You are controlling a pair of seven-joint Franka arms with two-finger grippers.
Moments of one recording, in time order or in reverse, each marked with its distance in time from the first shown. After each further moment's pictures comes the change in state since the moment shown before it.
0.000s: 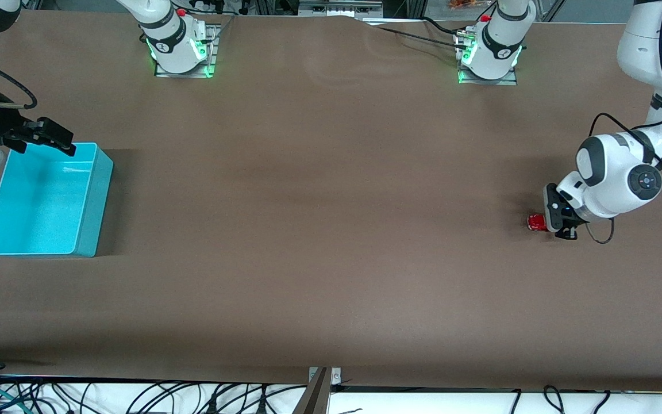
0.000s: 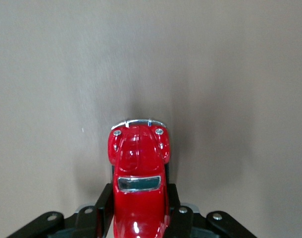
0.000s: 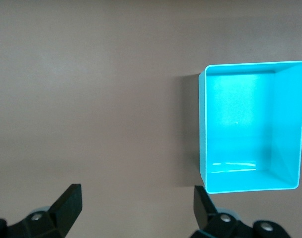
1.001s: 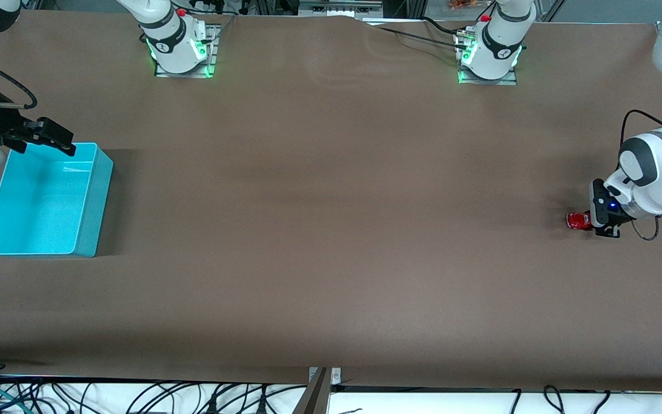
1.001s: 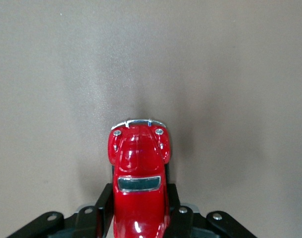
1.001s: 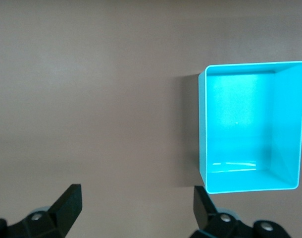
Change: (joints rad) left arm 0.142 0.044 0.004 0.074 0.000 0.001 0.201; right arm 0.000 0.000 0.000 0.000 0.000 0.000 0.000
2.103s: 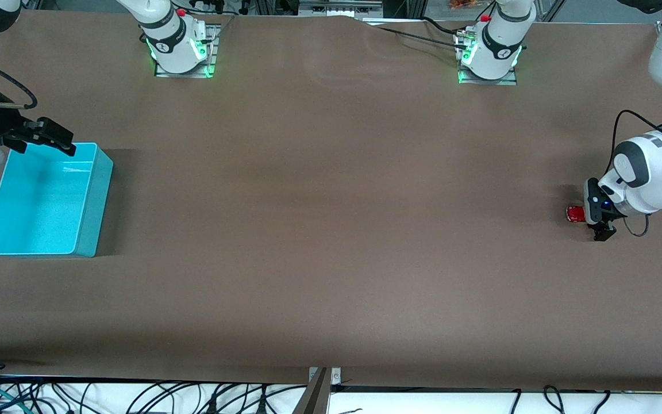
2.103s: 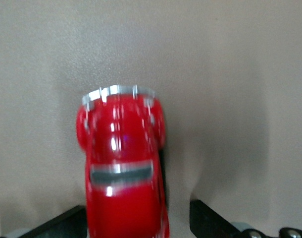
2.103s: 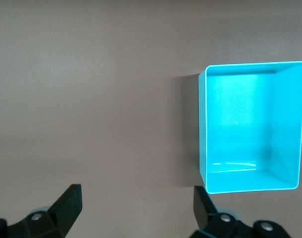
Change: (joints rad) left arm 0.009 0.061 0.024 -0.007 0.000 0.008 0.005; right arm 0.000 0.000 0.000 0.000 0.000 0.000 0.000
